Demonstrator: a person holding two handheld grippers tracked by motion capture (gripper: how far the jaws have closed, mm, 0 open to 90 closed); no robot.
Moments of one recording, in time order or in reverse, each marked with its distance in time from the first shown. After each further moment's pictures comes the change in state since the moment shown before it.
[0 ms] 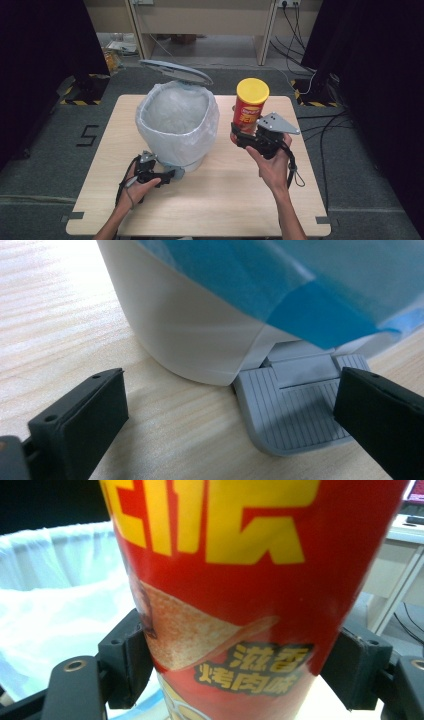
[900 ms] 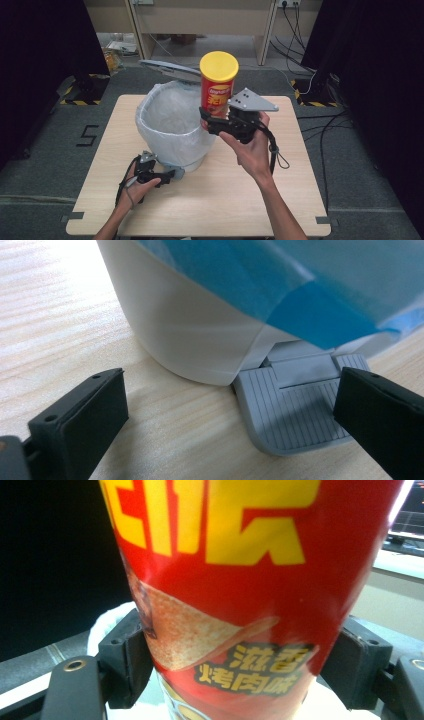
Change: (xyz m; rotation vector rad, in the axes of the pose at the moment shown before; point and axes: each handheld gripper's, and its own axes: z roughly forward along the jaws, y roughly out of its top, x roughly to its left) left arm 0.000 0.000 0.000 0.005 -0.002 0.001; right arm 0.056 0.080 0.012 -0.059 0.162 -0.065
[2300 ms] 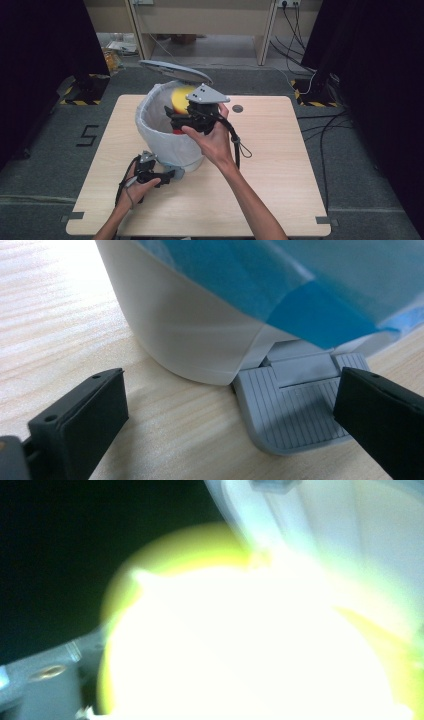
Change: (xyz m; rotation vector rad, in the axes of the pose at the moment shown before) left arm 0.001 0.000 0.000 0.001 -0.007 0.004; right arm 0.035 -0.003 0.080 0.045 0.089 0.022
